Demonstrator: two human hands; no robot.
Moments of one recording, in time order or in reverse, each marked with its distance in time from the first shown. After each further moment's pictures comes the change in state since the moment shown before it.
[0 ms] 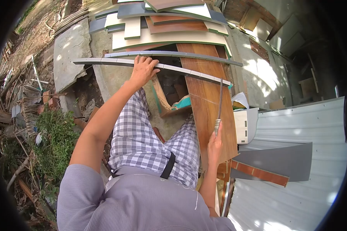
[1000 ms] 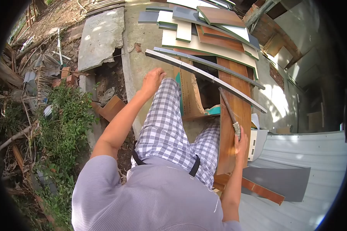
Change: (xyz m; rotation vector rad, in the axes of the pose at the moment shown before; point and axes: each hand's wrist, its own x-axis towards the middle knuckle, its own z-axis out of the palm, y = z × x) left_hand -0.107 -0.060 -0.064 -0.408 0.134 -0.512; right_hand 0.062 0.030 -0.005 -0.222 -0.049 -0.406
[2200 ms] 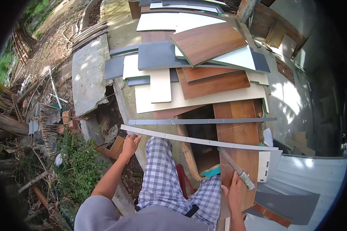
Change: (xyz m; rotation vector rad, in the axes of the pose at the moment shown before) left_hand 0.011 -0.132 0.032 0.198 -0.312 -0.375; right_hand 0.048 -0.070 0.015 -0.238 -0.338 0.183
